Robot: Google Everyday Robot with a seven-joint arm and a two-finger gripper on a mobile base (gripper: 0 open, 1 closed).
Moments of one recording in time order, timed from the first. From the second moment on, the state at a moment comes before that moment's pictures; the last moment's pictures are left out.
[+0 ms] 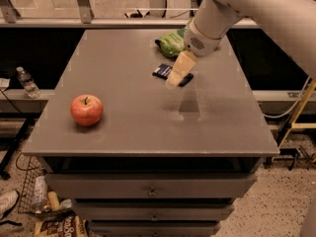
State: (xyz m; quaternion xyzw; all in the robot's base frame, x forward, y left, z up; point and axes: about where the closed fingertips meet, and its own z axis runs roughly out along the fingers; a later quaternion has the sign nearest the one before) arm 0.641 -0.078 0.883 -0.50 0.84 0.05 0.20
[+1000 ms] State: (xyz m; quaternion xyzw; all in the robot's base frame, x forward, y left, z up) arm 0.696 -0.056 0.841 -0.48 0.85 0.09 0.20
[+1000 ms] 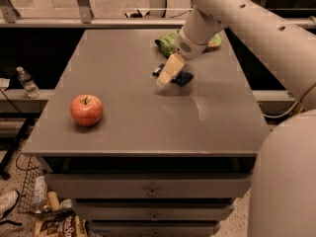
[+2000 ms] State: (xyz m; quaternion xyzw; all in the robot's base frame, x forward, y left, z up) arm 0.703 -0.057 0.820 -0.47 0.86 0.07 0.19
